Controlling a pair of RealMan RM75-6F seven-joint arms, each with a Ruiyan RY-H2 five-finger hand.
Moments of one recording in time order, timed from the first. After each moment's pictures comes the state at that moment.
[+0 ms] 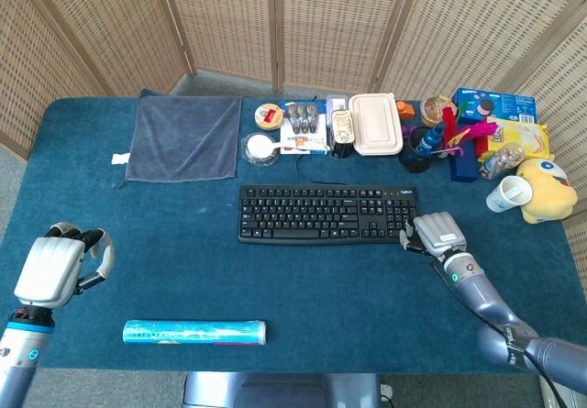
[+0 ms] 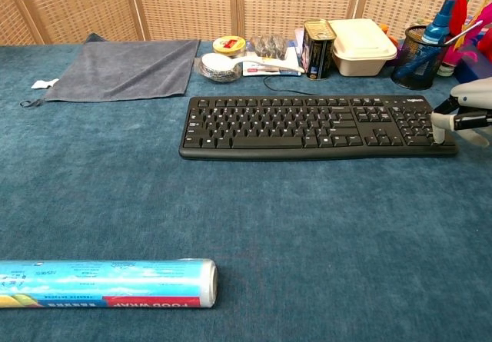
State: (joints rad) left arm -0.22 -1.02 -0.08 -2.05 1.40 1.40 0.44; right arm 0.71 -1.31 0.06 -1.42 -0.94 0.75 -0.36
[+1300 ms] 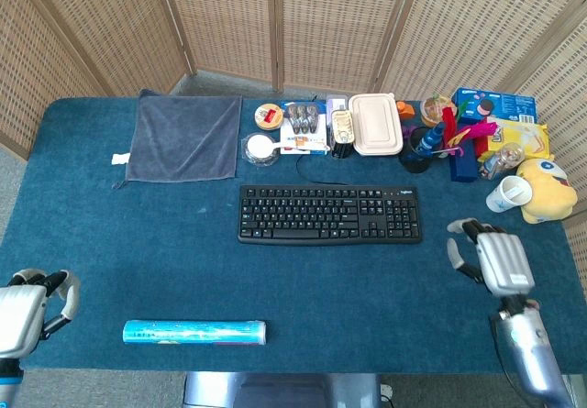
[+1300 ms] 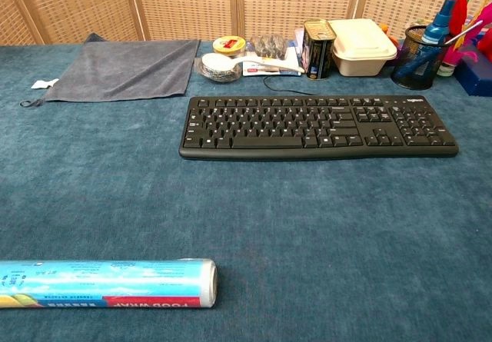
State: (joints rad) left arm -0.02 -1.08 0.07 -1.92 1.56 1.58 0.26; right arm 0.32 -1.15 0.04 -1.76 -1.30 1.42 -0.10
